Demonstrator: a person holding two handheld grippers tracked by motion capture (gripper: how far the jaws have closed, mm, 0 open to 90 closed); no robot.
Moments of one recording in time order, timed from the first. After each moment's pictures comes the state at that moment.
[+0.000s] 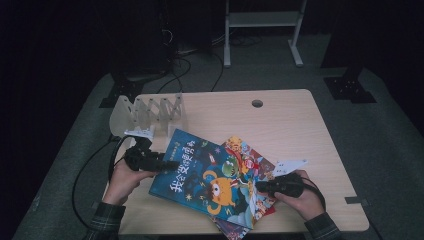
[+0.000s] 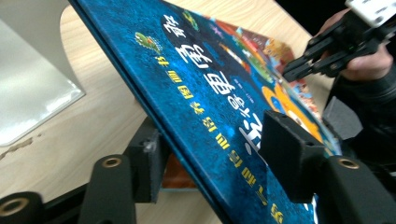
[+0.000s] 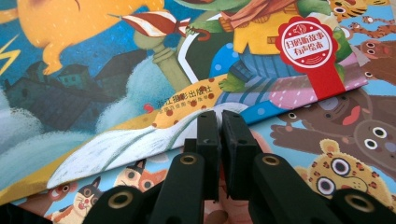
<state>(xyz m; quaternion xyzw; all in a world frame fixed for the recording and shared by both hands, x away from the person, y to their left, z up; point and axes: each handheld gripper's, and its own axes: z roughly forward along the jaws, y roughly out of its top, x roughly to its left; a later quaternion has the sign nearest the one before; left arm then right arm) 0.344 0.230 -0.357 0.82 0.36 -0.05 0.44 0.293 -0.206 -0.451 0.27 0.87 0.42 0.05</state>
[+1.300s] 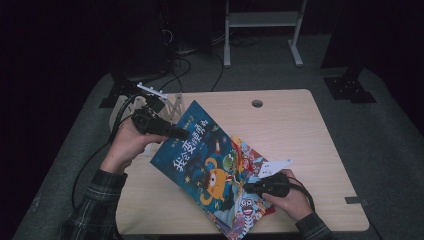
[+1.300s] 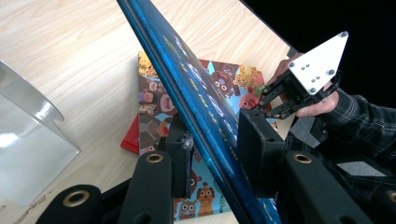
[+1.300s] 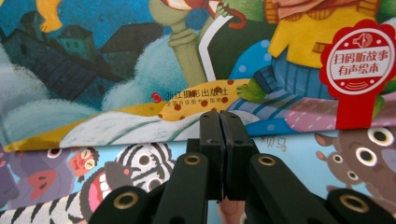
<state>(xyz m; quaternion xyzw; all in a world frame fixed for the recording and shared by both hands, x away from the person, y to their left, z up) 0.379 0.180 -0.250 0.86 0.33 -0.06 0.38 0.295 -0.170 -0.450 0.23 0.88 0.42 0.04</state>
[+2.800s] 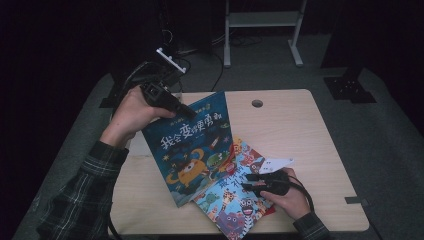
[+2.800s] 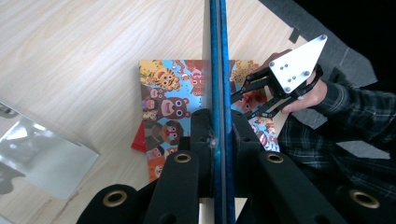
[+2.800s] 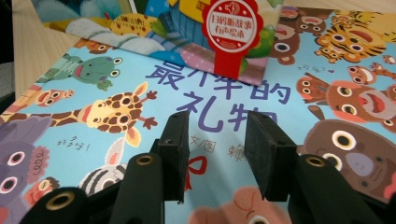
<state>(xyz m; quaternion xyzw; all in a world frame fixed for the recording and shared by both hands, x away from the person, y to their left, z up) 0.388 0.140 -0.179 0.90 0.30 -0.04 0.31 0.302 -0.172 -0.455 0.27 0.85 0.44 0.07</state>
